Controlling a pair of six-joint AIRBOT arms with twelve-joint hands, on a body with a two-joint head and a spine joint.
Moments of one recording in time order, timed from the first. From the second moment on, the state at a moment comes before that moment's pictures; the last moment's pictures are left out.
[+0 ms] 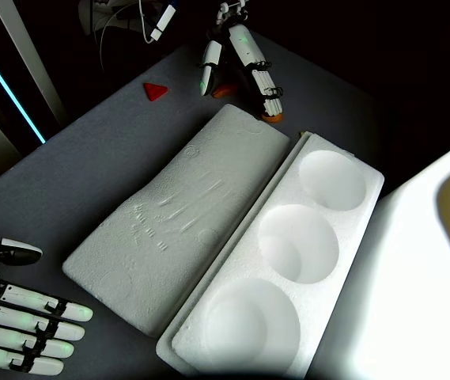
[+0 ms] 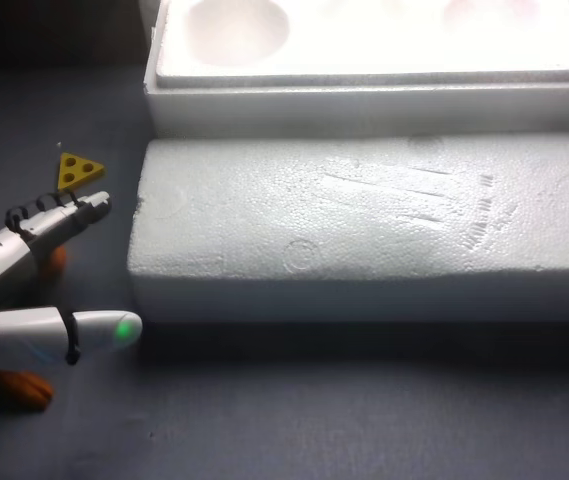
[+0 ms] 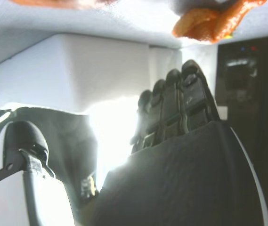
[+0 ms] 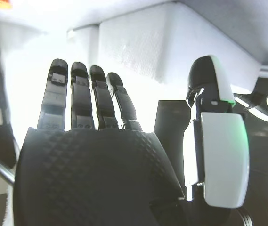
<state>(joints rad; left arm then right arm) 1.09 -0.98 1.08 -0.36 -1.00 0.46 -0.96 -0.82 0.93 0.48 0.93 -0.92</state>
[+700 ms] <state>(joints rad) 1.07 -1.02 1.11 -0.40 -0.98 0.46 -0.94 -0.88 0.97 0.57 0.91 -0.96</state>
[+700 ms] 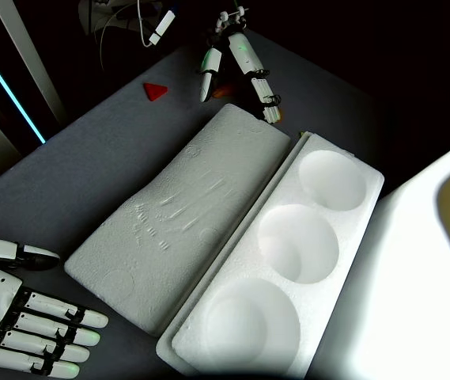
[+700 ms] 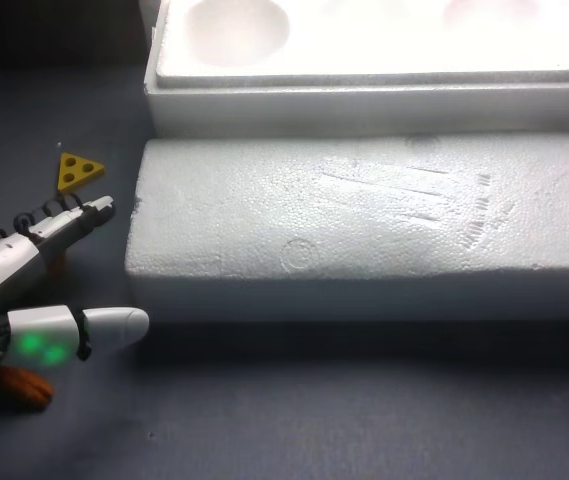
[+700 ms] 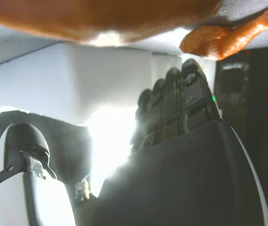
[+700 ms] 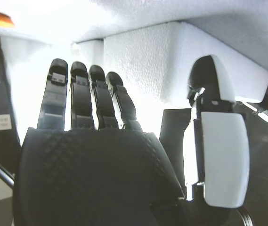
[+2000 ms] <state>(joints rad) 1.04 -1.05 1.10 -0.38 -1.02 0.40 -0.90 -0.88 0.95 0.57 0.94 -0.92</state>
